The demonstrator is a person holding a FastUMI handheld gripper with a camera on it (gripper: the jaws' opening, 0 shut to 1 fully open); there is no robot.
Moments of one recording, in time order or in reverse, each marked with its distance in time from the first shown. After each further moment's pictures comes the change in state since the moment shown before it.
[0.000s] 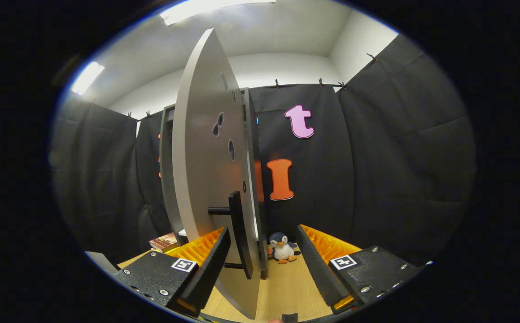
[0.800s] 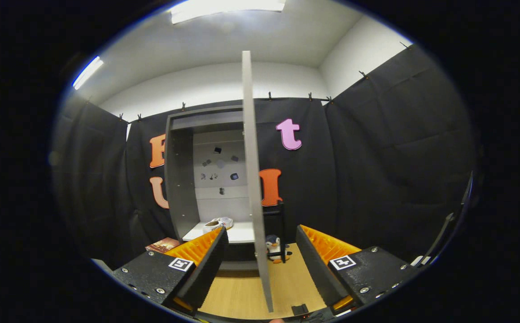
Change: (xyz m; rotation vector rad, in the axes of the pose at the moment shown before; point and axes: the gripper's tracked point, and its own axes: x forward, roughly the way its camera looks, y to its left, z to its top) arm -0.074 0.030 0.028 -0.030 -0.050 -0.160
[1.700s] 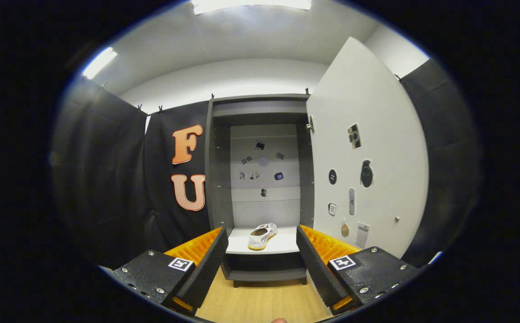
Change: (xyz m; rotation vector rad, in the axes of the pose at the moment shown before) arm 0.049 0.213 0.003 -0.024 -0.005 0.090
